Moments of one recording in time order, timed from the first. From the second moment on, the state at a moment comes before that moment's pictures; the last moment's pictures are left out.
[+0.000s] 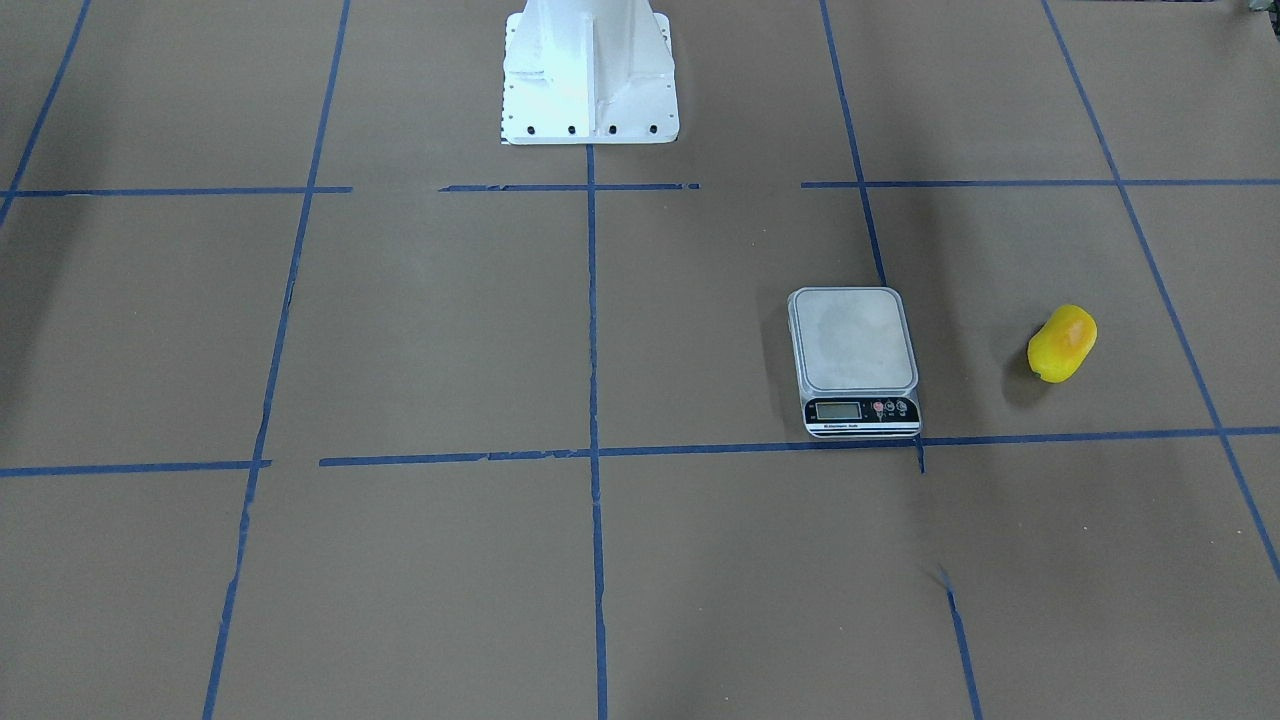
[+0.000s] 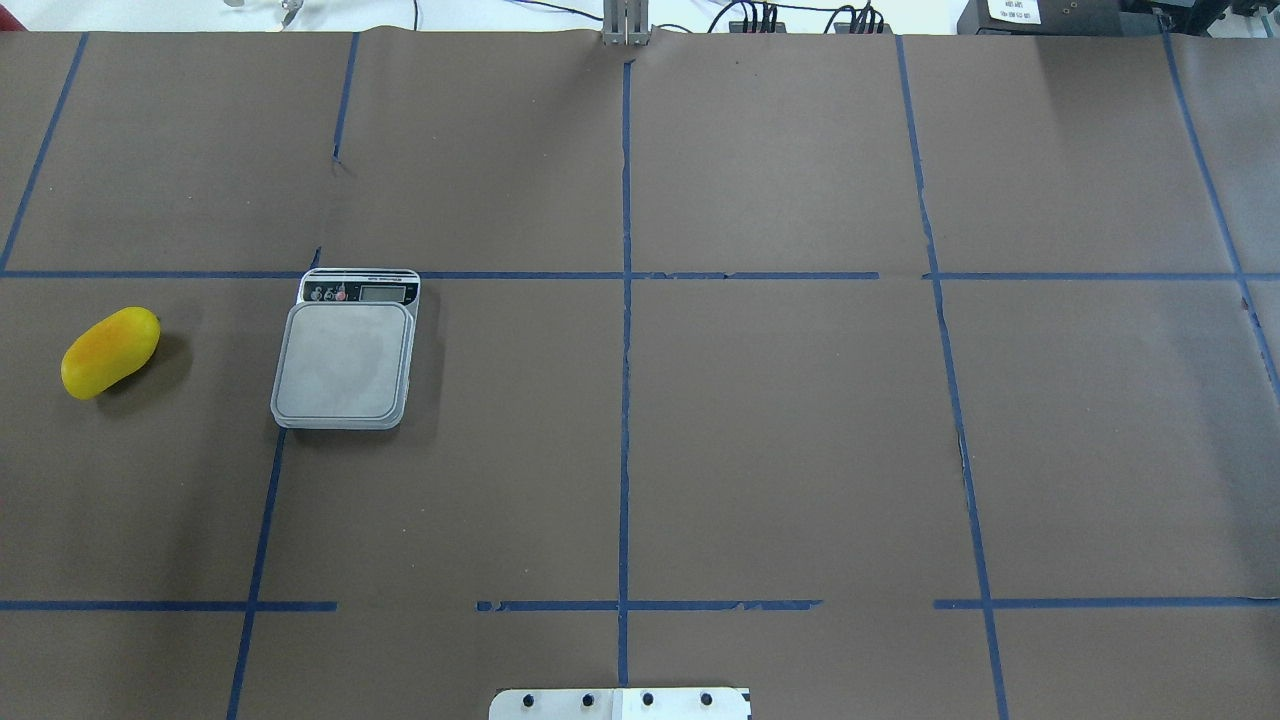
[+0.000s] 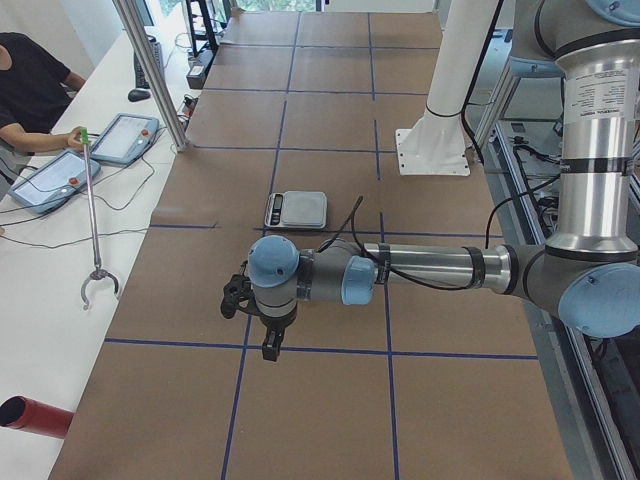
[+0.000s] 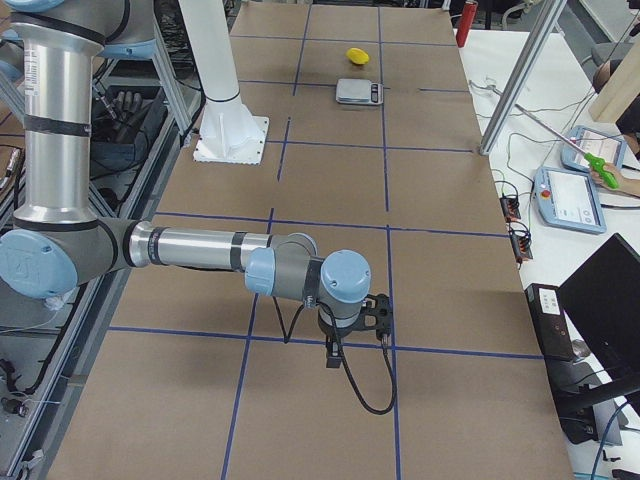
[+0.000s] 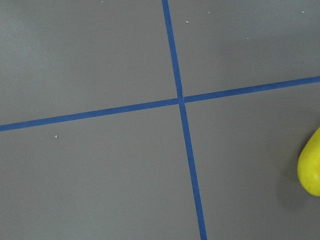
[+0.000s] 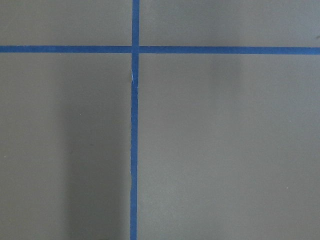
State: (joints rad) left arm -1.60 -1.51 -1.65 -1.62 -2.36 0.12; right arm 1.64 -1.68 1.67 -1.68 2.35 -0.13
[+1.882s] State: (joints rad) left arm -1.15 -1.65 -1.75 -1.84 -2.22 -0.43; right arm 1.64 -1.68 1.67 -1.68 2.35 -0.13
